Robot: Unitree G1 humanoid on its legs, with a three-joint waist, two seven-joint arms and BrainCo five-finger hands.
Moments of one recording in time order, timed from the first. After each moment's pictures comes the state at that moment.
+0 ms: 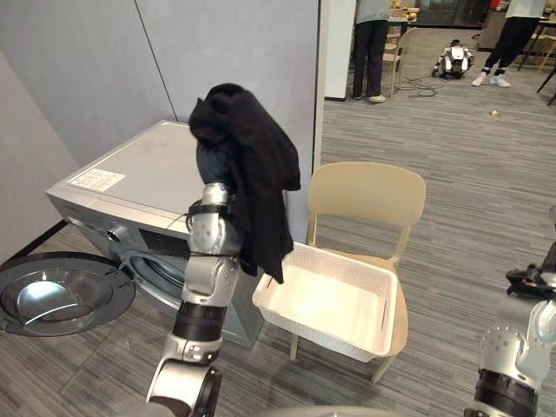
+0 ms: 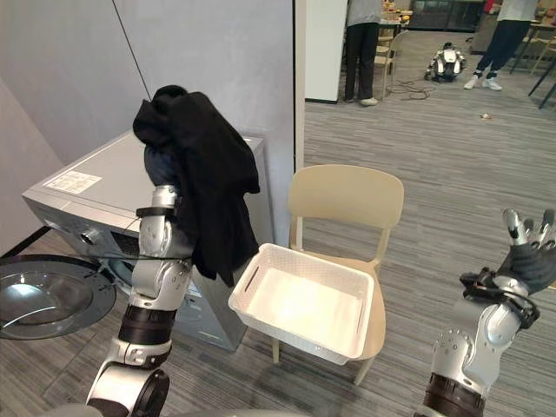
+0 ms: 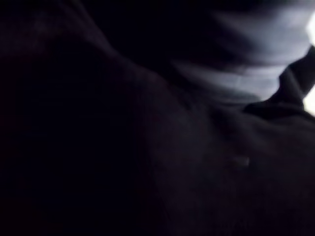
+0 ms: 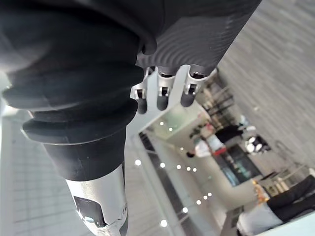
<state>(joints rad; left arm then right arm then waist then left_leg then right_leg) -0.39 0.06 -0.03 -0.14 -0.44 -0.18 0.13 -0.04 -0.12 -0.62 -0.10 0.58 -0.23 -0.22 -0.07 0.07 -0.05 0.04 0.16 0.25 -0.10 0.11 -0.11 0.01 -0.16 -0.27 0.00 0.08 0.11</state>
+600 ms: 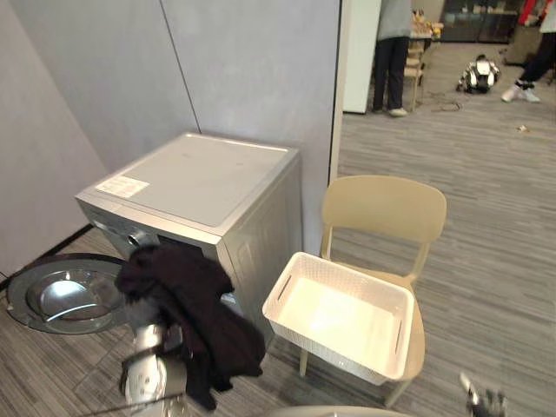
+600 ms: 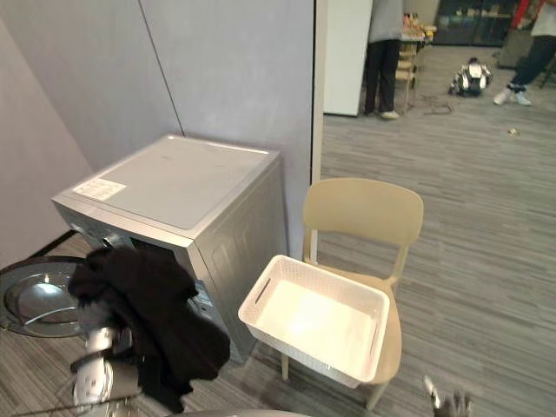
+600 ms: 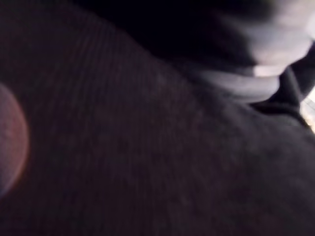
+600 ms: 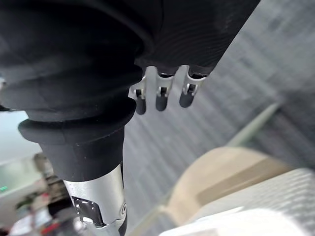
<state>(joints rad) 0.47 -0.10 0.19 -0.27 -0.34 -0.22 0.06 0.48 0.14 -0.59 0.47 0.56 -0.15 -0.06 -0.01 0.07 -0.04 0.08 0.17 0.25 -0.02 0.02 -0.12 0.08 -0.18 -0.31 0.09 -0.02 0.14</state>
